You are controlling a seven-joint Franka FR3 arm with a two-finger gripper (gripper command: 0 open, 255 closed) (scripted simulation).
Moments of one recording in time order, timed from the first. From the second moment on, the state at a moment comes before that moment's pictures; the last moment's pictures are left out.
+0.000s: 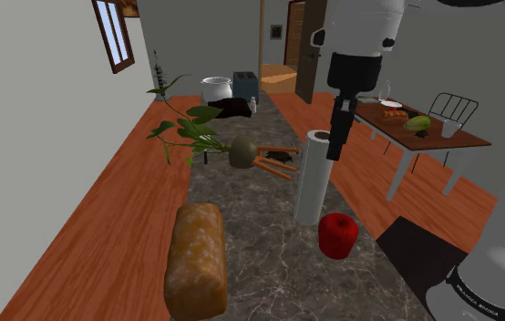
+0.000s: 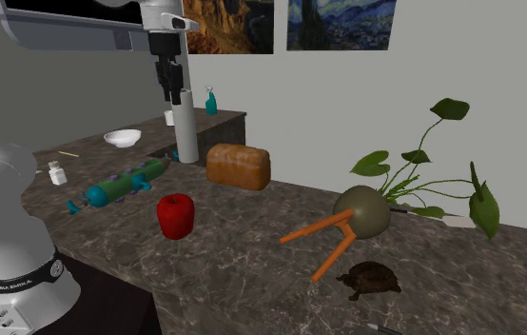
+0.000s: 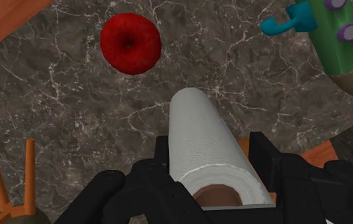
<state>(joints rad) 0.29 -0.52 0.29 -2.11 0.17 1.62 0.01</state>
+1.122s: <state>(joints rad) 0.30 -0.53 0.31 -2.35 0.19 1.85 -0.01</state>
